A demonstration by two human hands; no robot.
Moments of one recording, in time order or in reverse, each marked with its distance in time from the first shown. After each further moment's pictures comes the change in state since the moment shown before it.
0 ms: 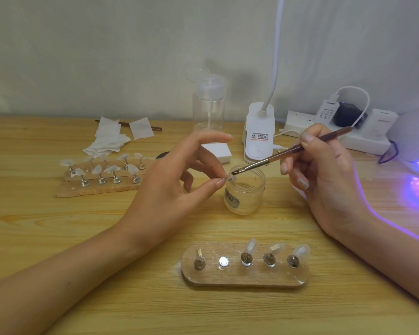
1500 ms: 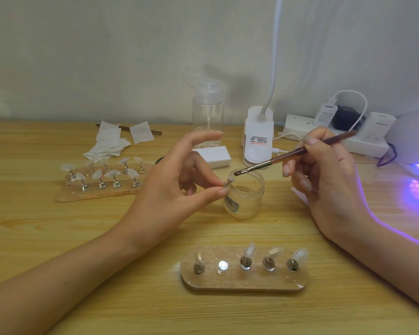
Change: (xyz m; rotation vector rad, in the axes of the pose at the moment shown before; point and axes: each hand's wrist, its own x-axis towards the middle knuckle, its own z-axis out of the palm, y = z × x) left_hand 0.001 -0.003 -0.001 -0.158 -0.039 -0.101; right_hand -0.002 -0.001 0.000 -0.012 0.046 -0.021
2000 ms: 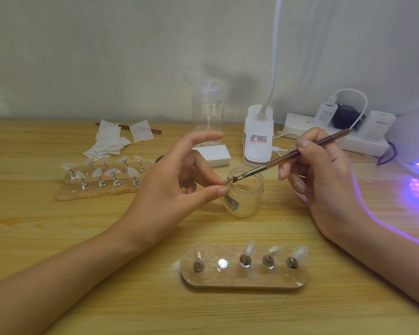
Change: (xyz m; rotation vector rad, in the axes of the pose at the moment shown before) left_hand 0.000 -0.001 -0.001 0.002 -0.010 -0.008; right_hand 0.000 0.000 0.002 -0.042 -0.026 0.022
